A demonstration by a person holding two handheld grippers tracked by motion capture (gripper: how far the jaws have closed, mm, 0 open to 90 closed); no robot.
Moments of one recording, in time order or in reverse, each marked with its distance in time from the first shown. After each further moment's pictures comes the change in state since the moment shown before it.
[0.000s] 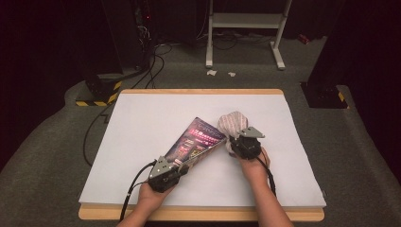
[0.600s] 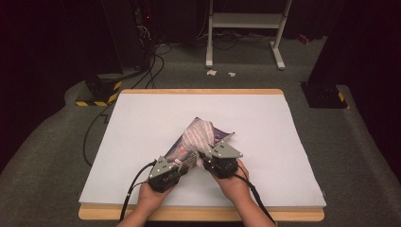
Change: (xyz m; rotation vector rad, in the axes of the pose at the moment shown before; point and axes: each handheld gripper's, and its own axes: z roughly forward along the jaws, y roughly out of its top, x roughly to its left) left arm 0.000 0.000 0.000 -0.001 0.001 0.000; right arm 0.096 0.013 -0.051 -0.135 0.265 -0.146
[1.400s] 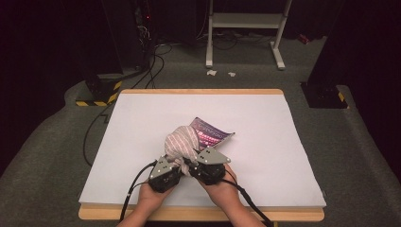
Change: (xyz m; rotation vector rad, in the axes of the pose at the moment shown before) left arm -0.001 0.000 0.000 0.004 0.004 0.012; right arm 0.034 0.015 0.001 -0.026 0.069 -0.014
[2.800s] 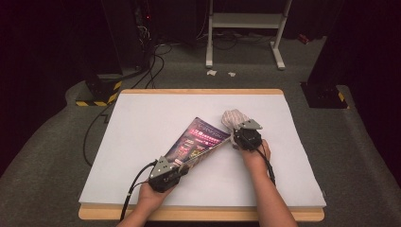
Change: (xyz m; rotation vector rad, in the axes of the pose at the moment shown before) left arm 0.001 0.000 0.001 0.008 -0.007 -0.005; right arm -0.177 -0.057 0.037 0.213 -0.447 0.139
